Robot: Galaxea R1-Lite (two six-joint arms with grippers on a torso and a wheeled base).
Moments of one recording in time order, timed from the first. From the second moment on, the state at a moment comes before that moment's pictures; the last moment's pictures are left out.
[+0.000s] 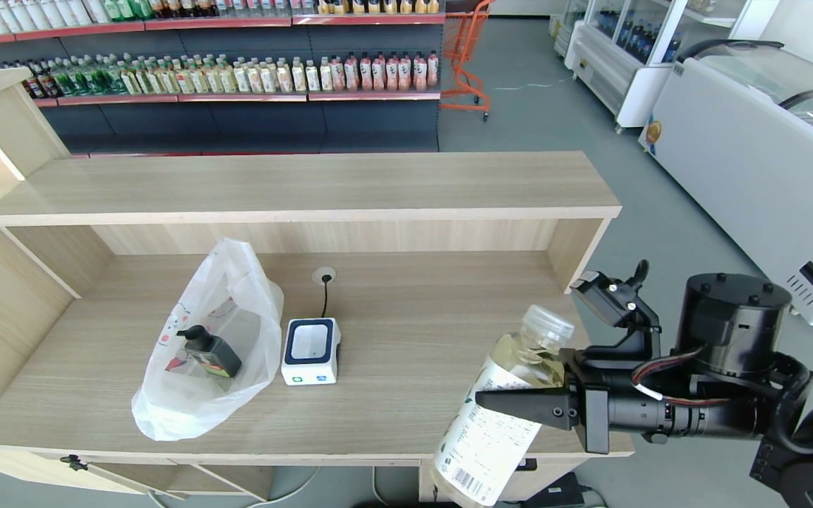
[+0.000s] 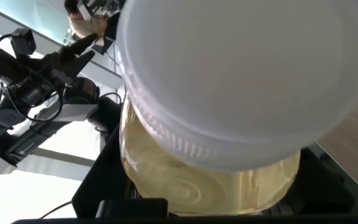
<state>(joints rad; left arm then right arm) 0.00 0.00 0.00 0.00 -0.02 0.00 0.54 1.71 -0.49 -1.06 0.82 0.33</state>
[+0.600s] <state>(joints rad) 0.00 0.00 0.00 0.00 -0.02 0.00 0.55 1.70 -0.48 -1.06 0.78 0.33</state>
